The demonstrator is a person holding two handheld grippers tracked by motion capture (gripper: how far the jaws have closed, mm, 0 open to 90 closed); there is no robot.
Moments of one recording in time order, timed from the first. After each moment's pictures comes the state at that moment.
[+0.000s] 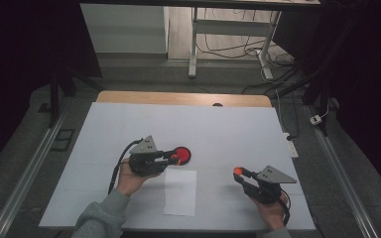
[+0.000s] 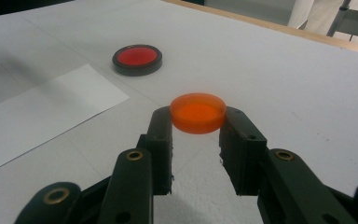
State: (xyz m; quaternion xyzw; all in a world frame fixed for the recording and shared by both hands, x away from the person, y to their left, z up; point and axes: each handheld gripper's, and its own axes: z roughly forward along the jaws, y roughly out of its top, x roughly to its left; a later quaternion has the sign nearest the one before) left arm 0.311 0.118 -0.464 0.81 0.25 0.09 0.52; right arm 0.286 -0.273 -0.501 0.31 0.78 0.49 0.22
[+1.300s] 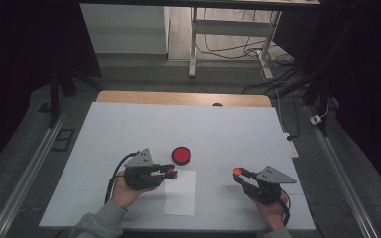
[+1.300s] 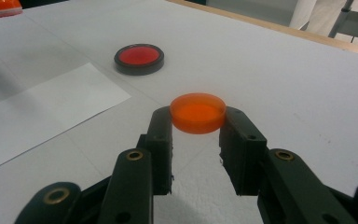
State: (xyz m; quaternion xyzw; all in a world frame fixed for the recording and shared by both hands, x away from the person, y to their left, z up) left arm 0.279 0.124 -0.475 0.82 0.26 0.06 0.51; right arm 0.286 -0.271 -0.501 0.31 0.79 0.49 0.22
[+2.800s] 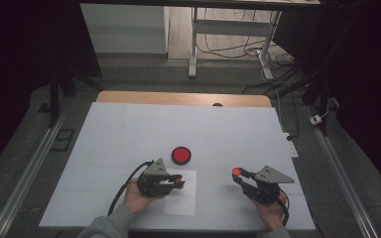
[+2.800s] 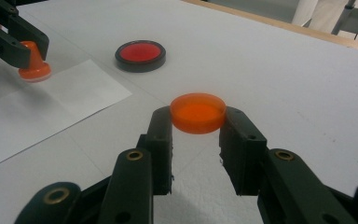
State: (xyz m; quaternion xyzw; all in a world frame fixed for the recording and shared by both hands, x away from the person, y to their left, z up) left arm 0.286 0.093 -0.514 0.85 0.26 0.04 0.46; right arm 0.287 -0.269 -0.503 0.31 0.79 0.49 0.22
